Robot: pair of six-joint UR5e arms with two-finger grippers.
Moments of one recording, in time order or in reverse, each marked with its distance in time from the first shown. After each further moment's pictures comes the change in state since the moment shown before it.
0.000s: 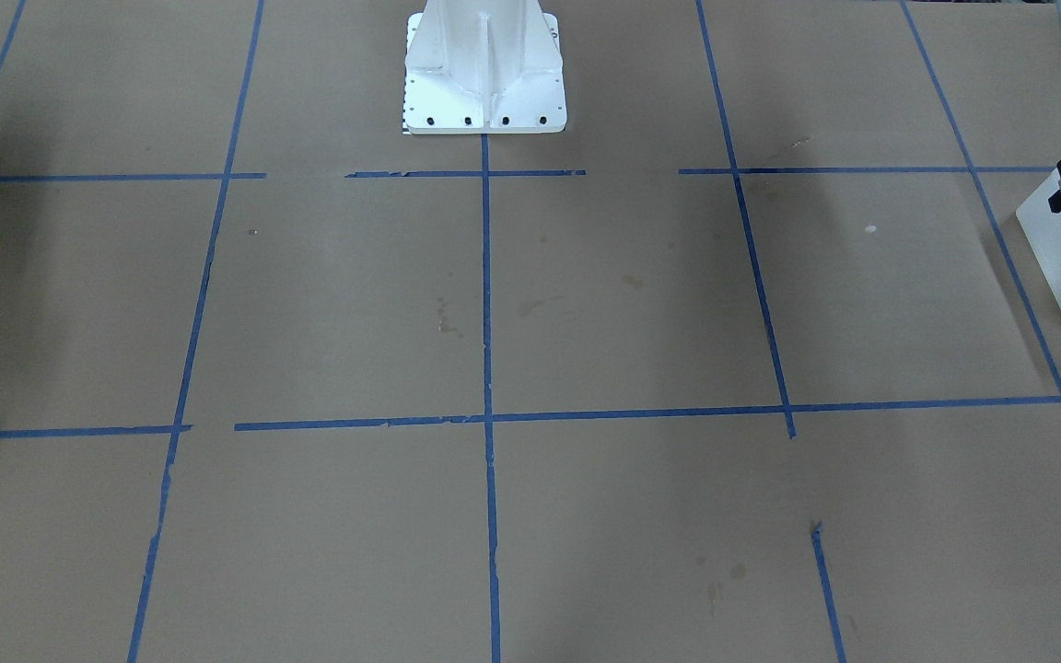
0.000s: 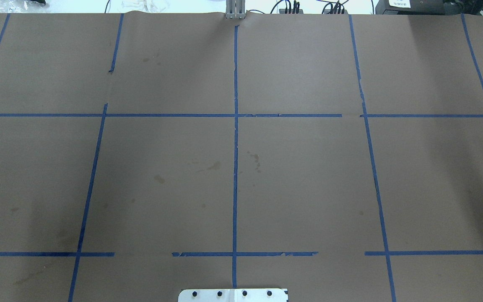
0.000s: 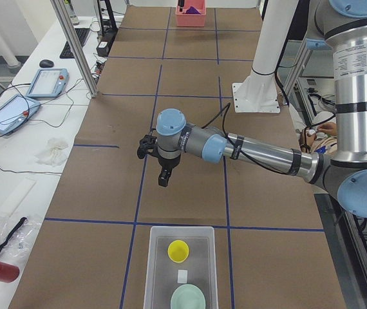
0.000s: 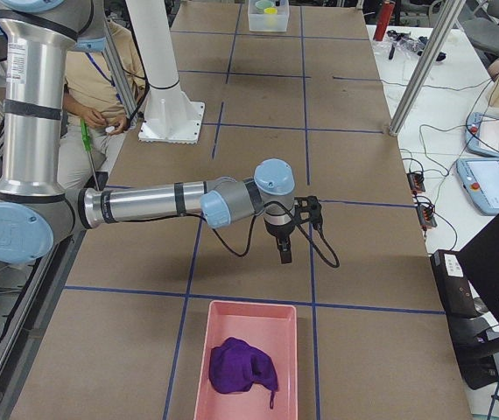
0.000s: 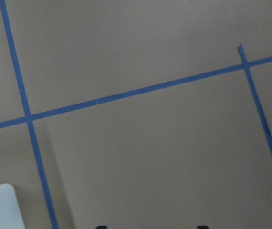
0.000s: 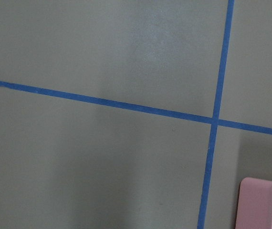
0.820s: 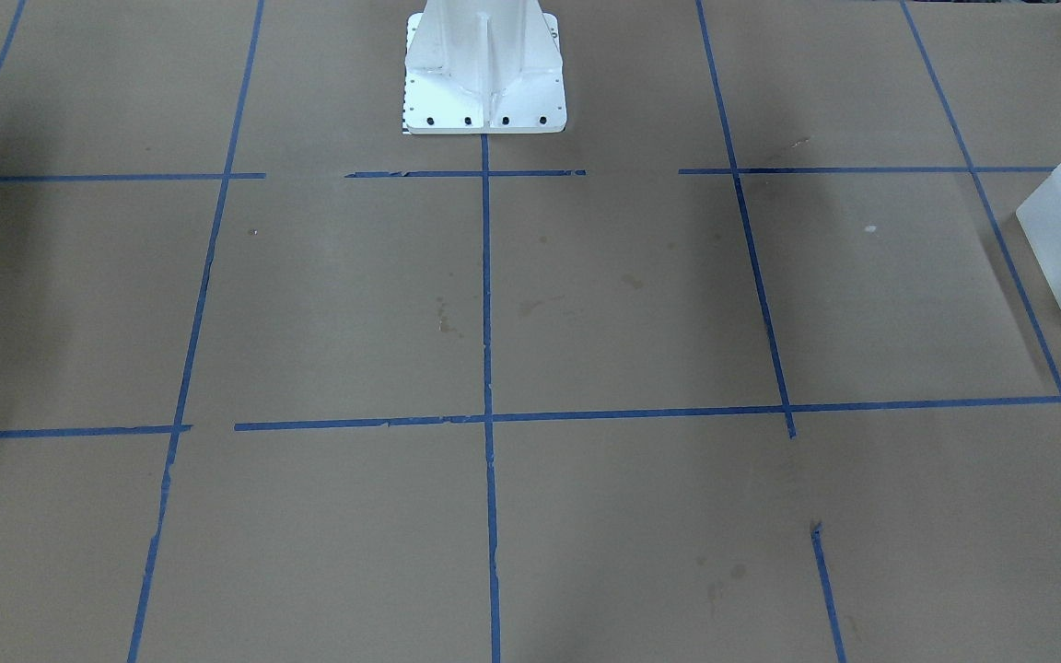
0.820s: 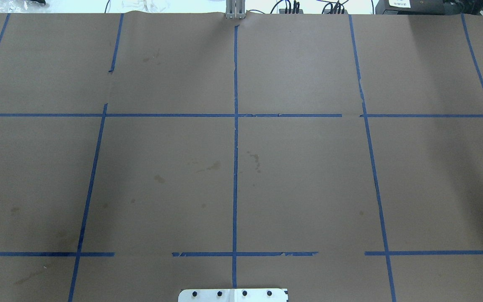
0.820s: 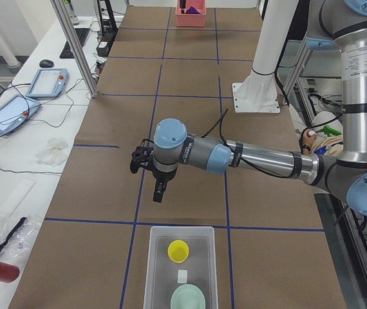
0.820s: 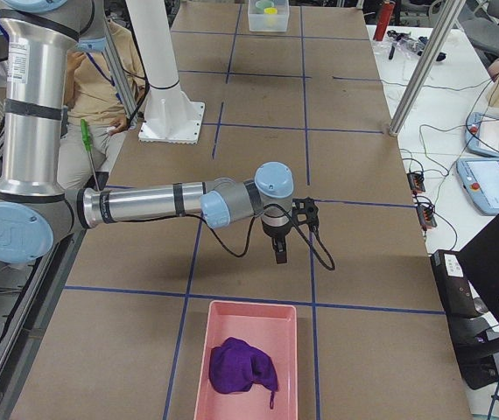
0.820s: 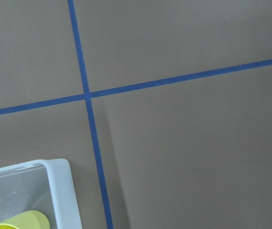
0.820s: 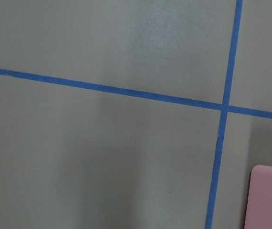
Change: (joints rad) left arm -0.161 -0.014 0.056 -0.017 0.002 0.007; right arm -0.006 -0.012 0.000 -0.017 0.028 0.000
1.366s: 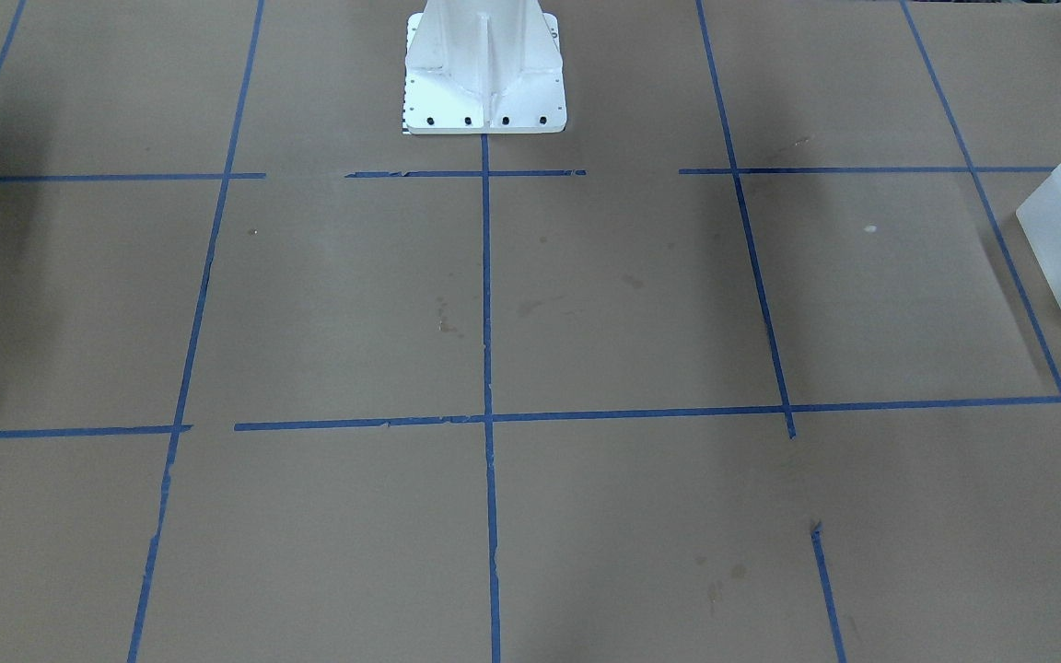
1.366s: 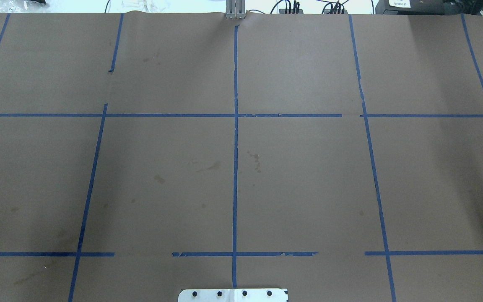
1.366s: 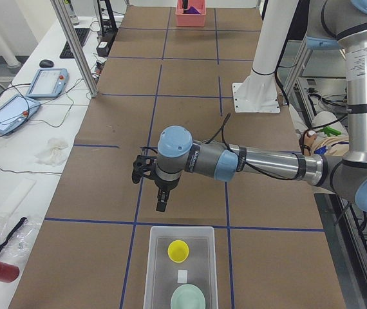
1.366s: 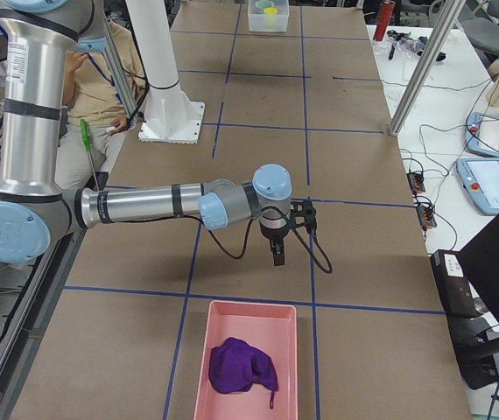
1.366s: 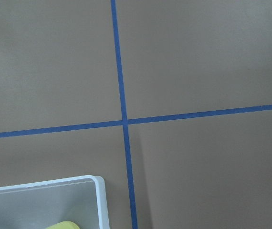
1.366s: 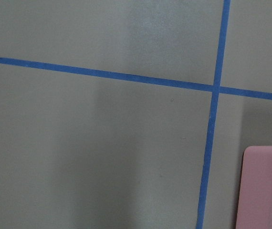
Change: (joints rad) left arm -0.030 0.037 0.011 -0.006 0.001 0.003; right arm 0.002 -0.038 0.004 0.003 -0.001 0.005
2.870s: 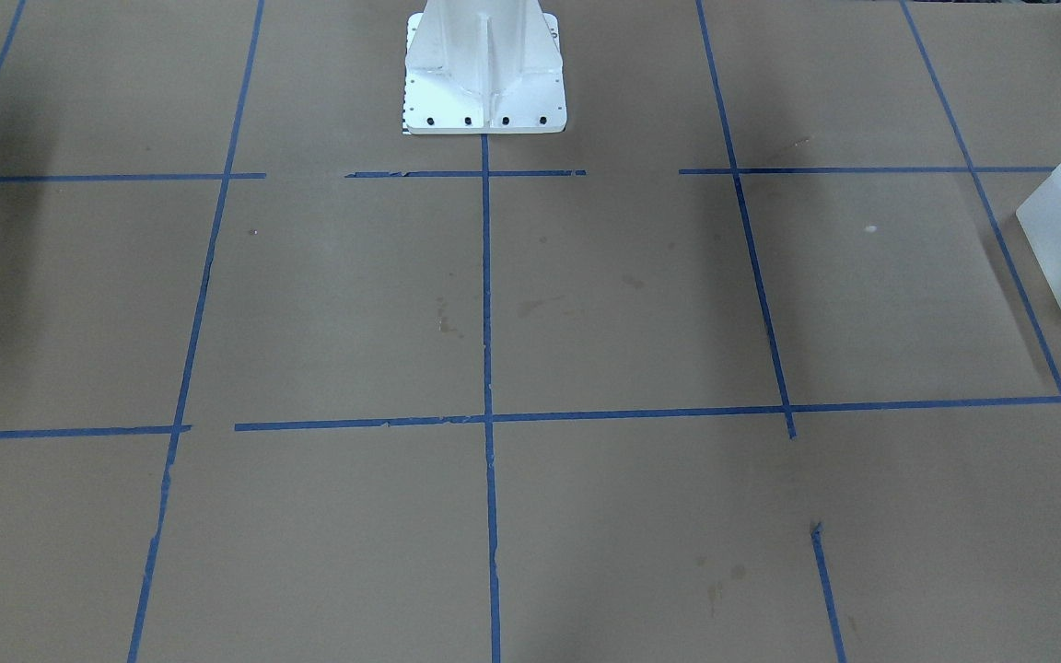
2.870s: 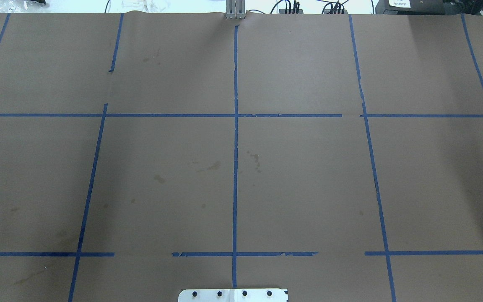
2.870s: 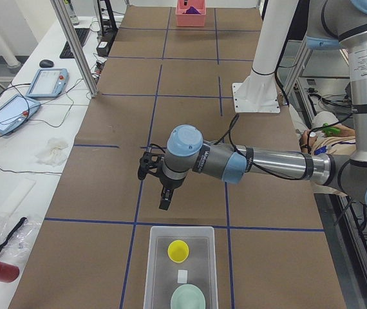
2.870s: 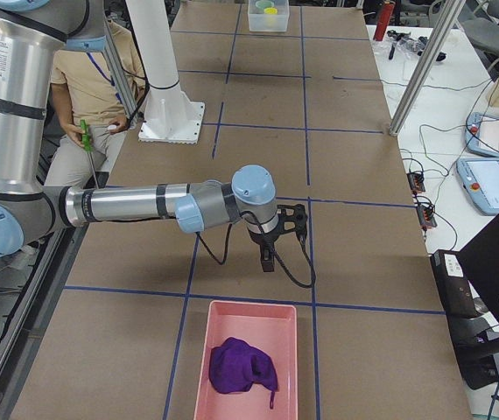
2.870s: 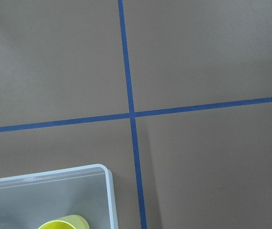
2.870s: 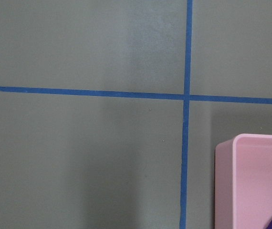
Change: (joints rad) left arm -0.005 0.051 -0.042 -0.082 0.000 0.000; right arm 0.134 -0.053 0.066 -0.006 0.035 0.006
